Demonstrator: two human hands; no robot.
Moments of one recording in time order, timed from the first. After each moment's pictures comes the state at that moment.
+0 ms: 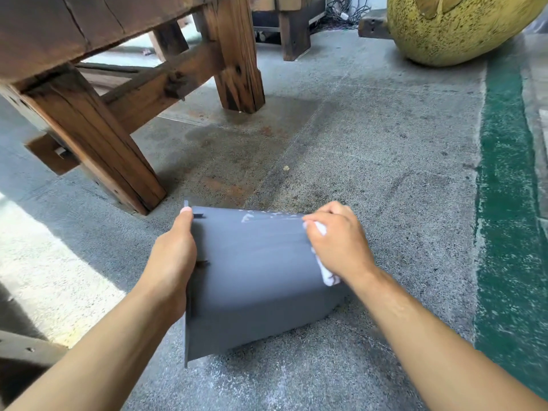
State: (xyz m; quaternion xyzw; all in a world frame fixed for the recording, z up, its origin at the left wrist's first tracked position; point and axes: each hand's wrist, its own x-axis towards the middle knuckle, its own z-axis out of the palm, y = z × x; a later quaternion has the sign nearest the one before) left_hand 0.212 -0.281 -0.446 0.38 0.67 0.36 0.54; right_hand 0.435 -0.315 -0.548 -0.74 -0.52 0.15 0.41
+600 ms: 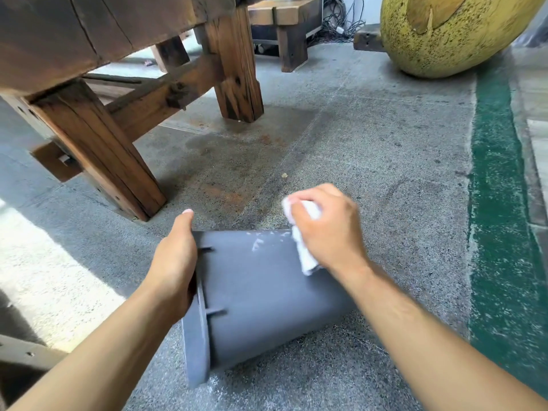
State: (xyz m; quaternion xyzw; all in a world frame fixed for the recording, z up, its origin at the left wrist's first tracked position) left_hand 0.209 -0.281 -0.445 0.37 0.64 0.36 0.56; right_hand 0.411 -0.328 -0.477 -0.68 -0.49 0.13 0.53
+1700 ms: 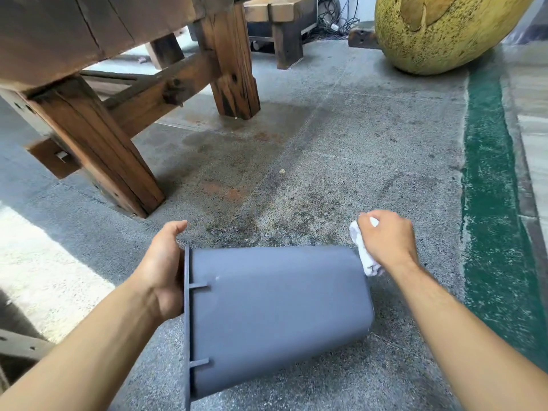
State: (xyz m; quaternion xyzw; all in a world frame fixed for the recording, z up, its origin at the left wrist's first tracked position) left_hand 0.186 -0.291 -0.434 0.31 0.62 0.22 0.68; right_hand 0.493 -0.356 -0.537 -0.87 -0.34 0.14 0.33
